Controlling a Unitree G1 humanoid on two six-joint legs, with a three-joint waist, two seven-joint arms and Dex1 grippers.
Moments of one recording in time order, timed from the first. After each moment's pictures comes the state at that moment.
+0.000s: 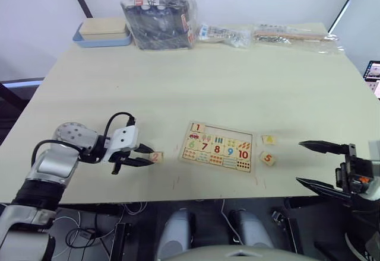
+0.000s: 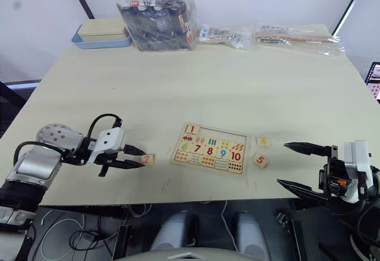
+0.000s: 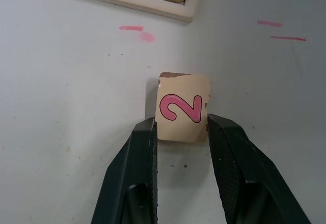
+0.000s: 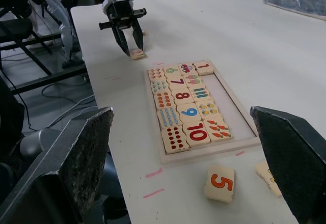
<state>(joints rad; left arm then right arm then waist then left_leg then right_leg) -0.31 0.95 -0.11 0.17 -0.16 0.03 -1.48 0.29 -0.77 -0.45 -0.39 0.75 0.22 1.31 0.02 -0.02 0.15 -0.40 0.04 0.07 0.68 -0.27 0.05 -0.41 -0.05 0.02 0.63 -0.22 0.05</state>
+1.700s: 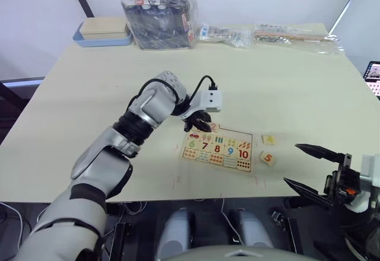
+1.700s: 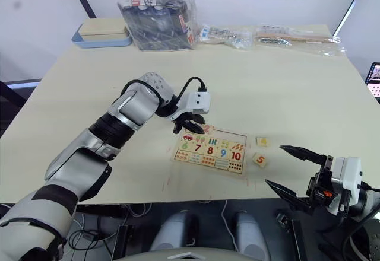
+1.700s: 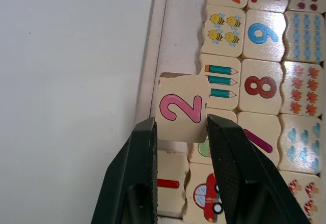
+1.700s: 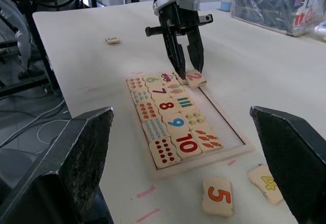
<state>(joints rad) -1.05 0.51 -0.62 0.33 0.14 0.54 -1.41 0.43 -0.62 -0.40 -0.53 0.67 0.08 1.12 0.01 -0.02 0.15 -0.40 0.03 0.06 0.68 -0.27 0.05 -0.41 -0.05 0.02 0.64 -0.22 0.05</state>
